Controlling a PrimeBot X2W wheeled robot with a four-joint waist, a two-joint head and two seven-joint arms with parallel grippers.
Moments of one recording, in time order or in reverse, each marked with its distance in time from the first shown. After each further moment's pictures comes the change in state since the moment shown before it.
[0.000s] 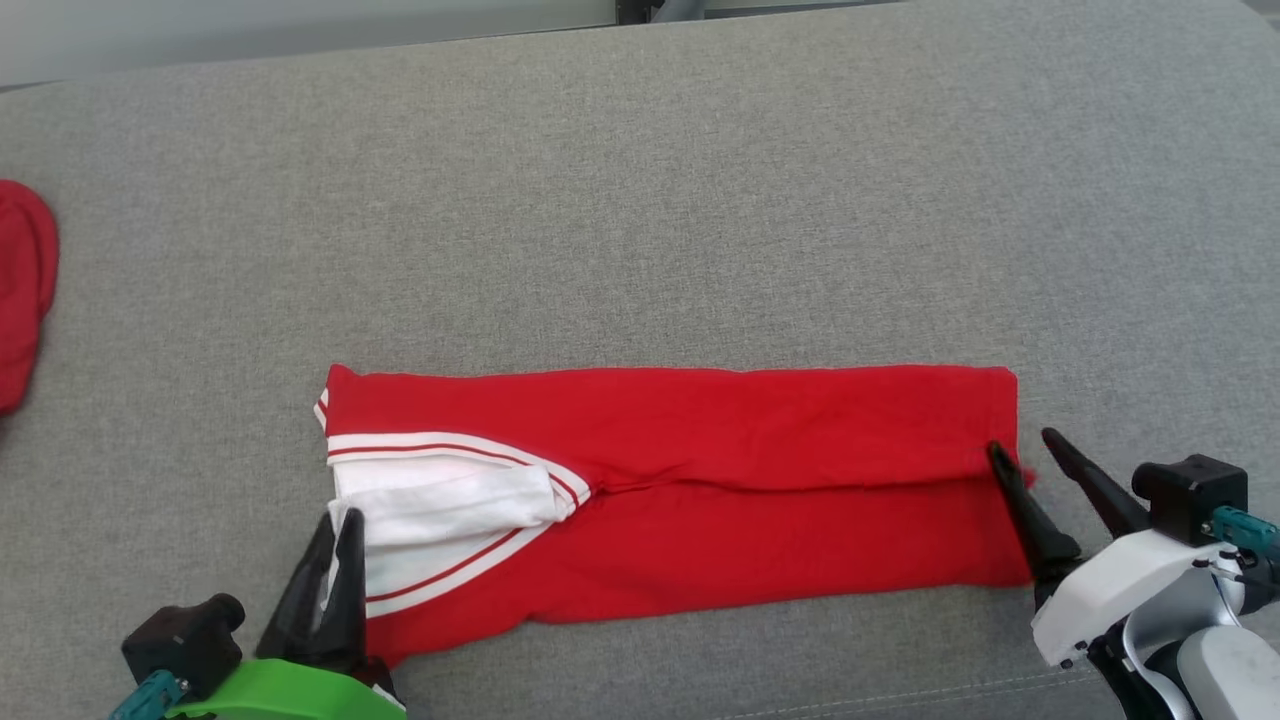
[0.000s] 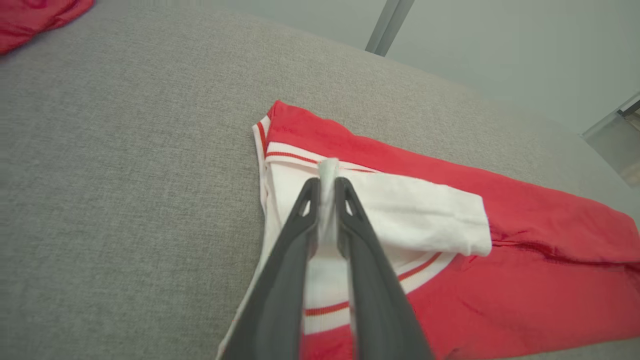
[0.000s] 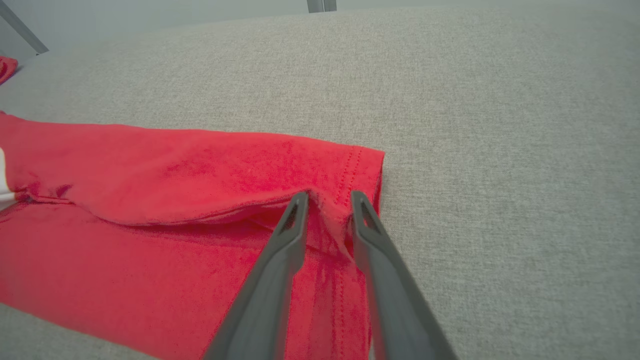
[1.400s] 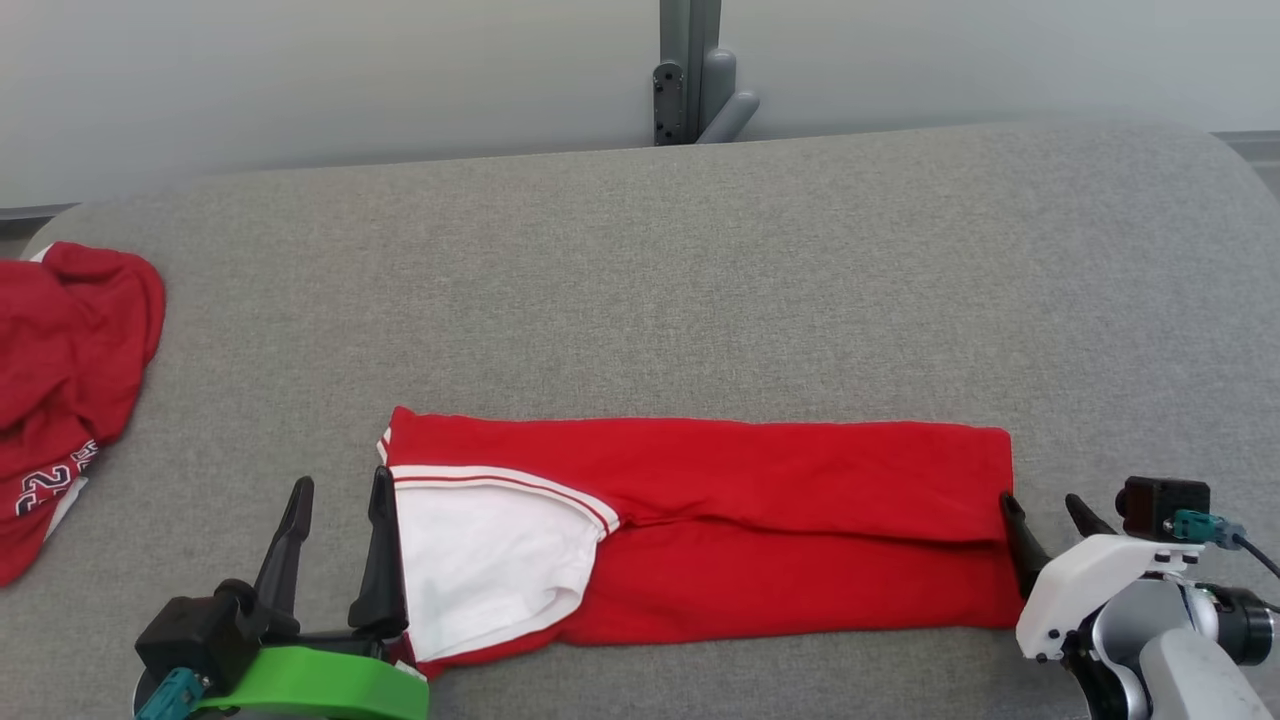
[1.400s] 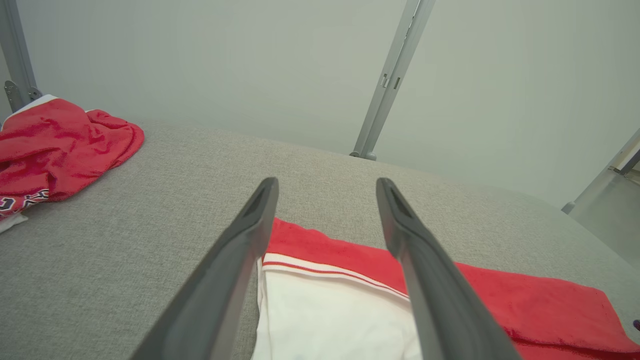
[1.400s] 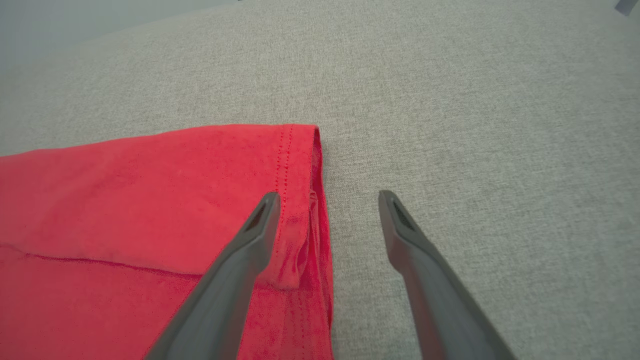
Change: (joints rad) left arm -0.014 -0.084 0.056 -0.023 0.131 0.022 -0.047; right arm -0.079 0.196 -0.212 0.329 -0.141 0.000 0.066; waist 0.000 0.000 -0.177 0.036
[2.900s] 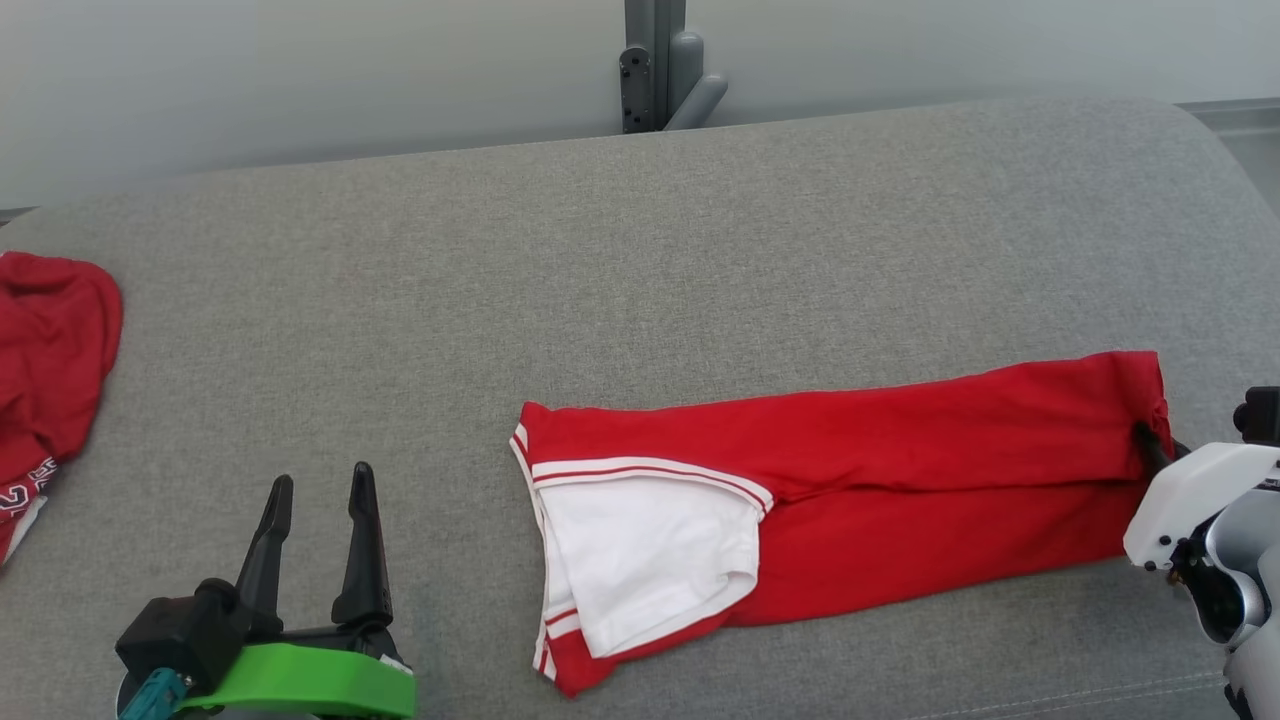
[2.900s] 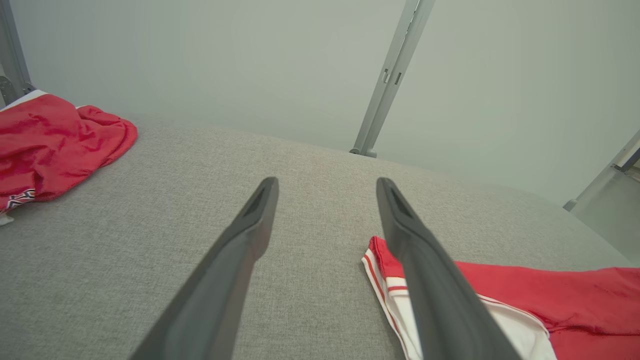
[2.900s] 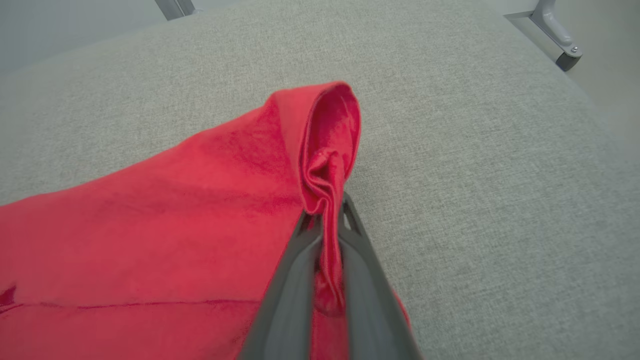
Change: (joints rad) left arm 0.005 -0.002 0.026 -0.004 0.000 0.011 0.000; right arm -0.199 -0.202 0.047 0.226 0.172 0.001 0.048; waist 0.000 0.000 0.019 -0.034
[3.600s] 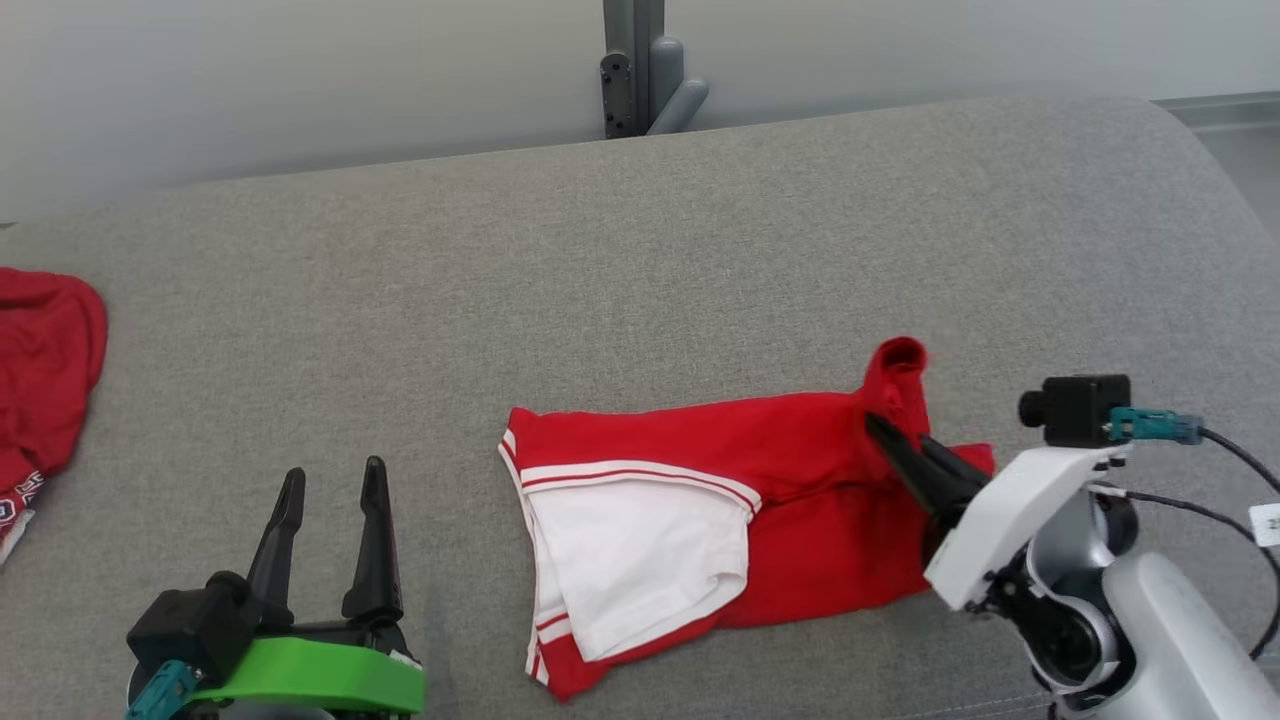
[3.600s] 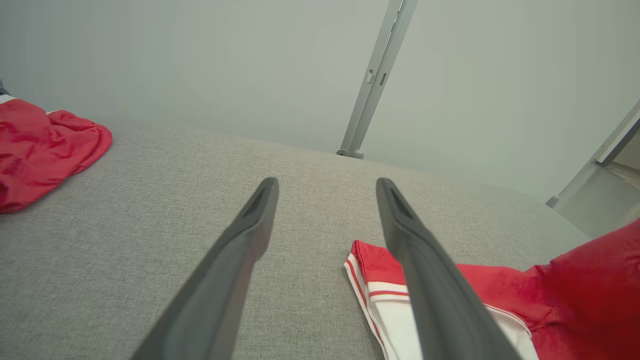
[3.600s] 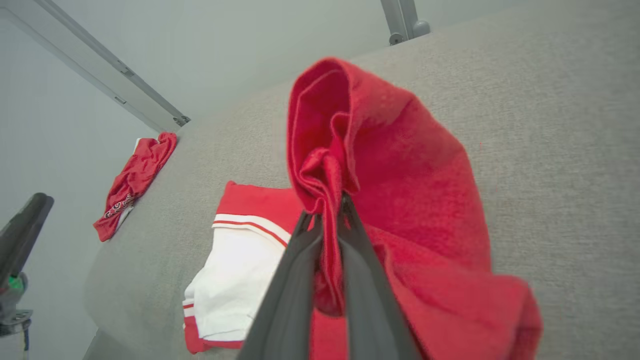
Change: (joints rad) left arm -0.009 -0.005 -0.008 0.004 0.003 -0.010 0.000; right arm 0.158 0.090 0.215 -0.616 0.264 -0.001 0.216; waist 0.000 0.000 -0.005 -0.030
